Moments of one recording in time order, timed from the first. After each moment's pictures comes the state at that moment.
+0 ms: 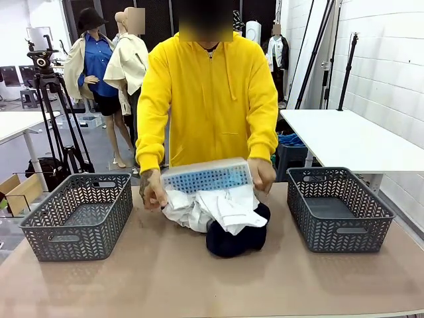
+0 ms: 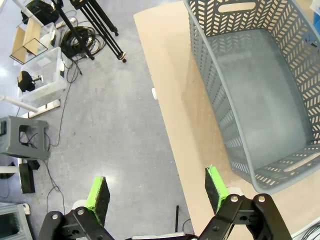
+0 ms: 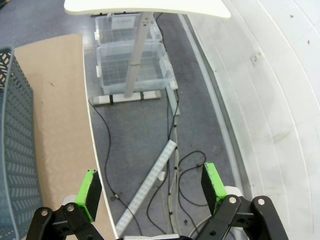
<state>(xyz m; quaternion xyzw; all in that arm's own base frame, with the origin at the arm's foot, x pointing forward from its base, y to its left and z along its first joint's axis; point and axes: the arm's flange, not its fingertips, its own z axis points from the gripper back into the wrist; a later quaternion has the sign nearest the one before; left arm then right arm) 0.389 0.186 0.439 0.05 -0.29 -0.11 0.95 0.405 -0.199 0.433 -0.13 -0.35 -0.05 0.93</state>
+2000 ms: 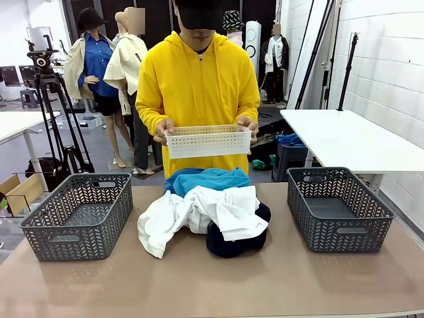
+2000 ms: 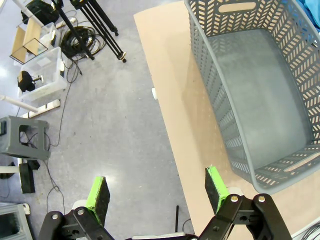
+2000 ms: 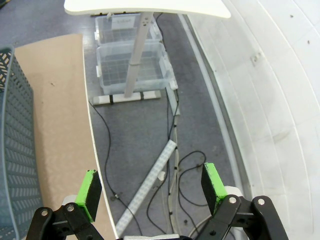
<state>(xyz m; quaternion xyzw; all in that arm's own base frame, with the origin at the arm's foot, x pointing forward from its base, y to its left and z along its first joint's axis) 0.389 0.186 0.439 0.05 -0.29 -0.11 0.95 0.405 -0.199 0.433 -0.13 -0.35 -0.05 0.93</state>
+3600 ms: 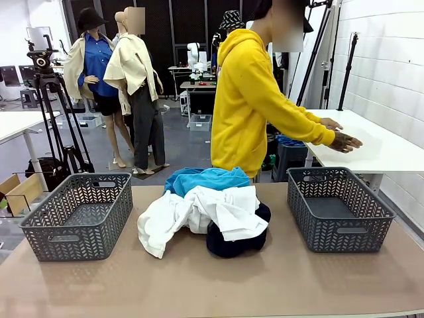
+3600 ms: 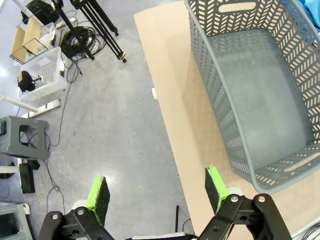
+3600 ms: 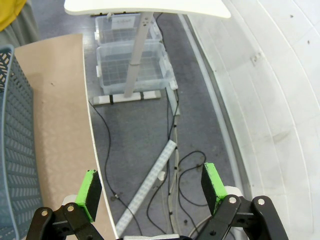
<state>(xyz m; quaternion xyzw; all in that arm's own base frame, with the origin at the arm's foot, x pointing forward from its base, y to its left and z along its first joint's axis) 0.389 0.186 0.439 0.05 -0.29 -0.11 0.95 0.405 -0.199 0.433 -0.13 -0.35 -0.05 0.93</state>
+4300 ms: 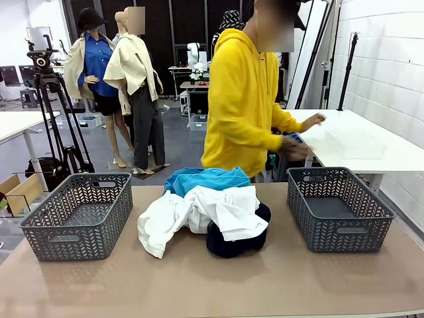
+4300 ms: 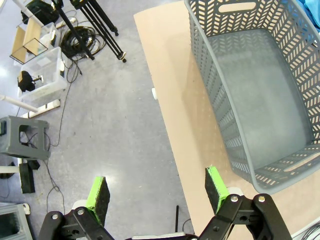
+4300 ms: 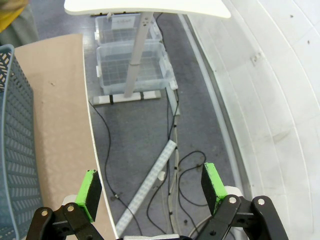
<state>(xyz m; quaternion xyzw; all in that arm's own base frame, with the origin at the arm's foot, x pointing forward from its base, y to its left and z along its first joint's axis) 0.389 0.186 0.439 0.05 -0.29 -0.11 0.95 0.405 -0.199 0.433 -0.13 -0.35 -0.05 0.93</state>
